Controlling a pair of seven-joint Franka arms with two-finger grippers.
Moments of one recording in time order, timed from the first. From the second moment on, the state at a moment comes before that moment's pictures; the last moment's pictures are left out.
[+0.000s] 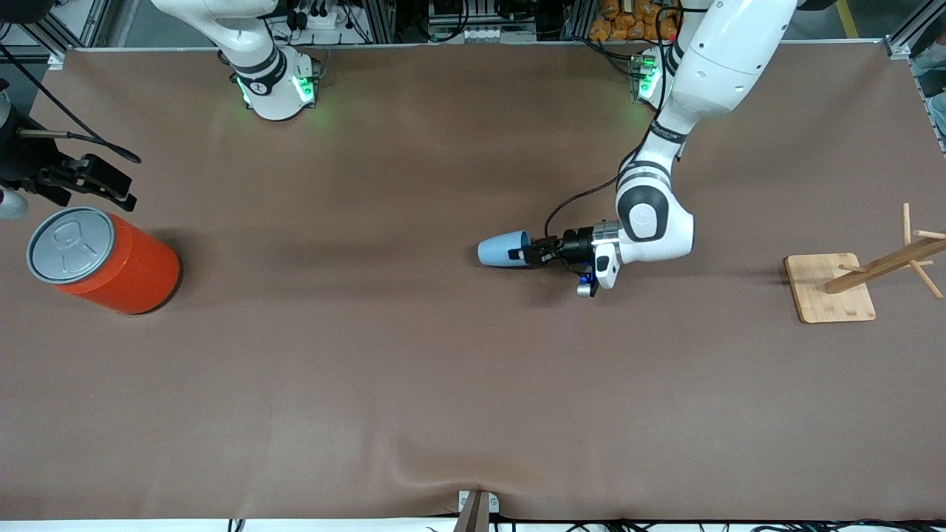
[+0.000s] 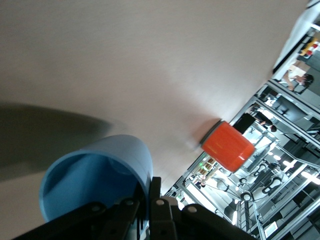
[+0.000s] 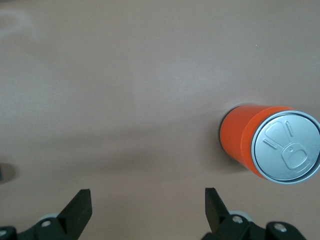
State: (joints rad) left arm -0.40 0.55 -0.06 -2.04 -1.67 2.16 0.30; right arm -0.01 -0.02 0.05 -1.56 0.00 1.57 0.14
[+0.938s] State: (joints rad) left arm -0.24 0.36 -0.05 -1.88 -0.78 2.16 -0.28; right arm -0.01 -0.03 0.05 -1.55 0.00 1.58 0.14
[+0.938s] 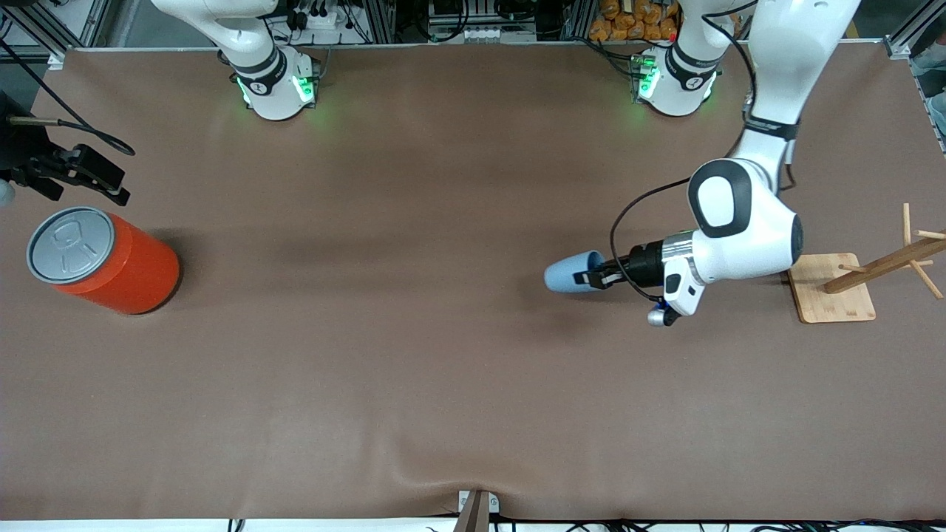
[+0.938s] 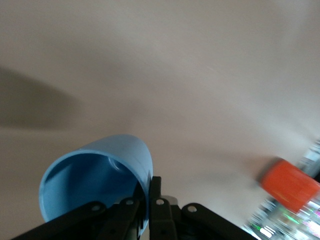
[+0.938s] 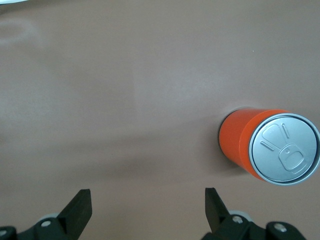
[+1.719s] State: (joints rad) left arm -0.22 0.39 -0.05 -1.87 0.05 2.22 -0.71; right arm -0.01 -0.03 0.04 -1.55 0.00 1.54 0.14
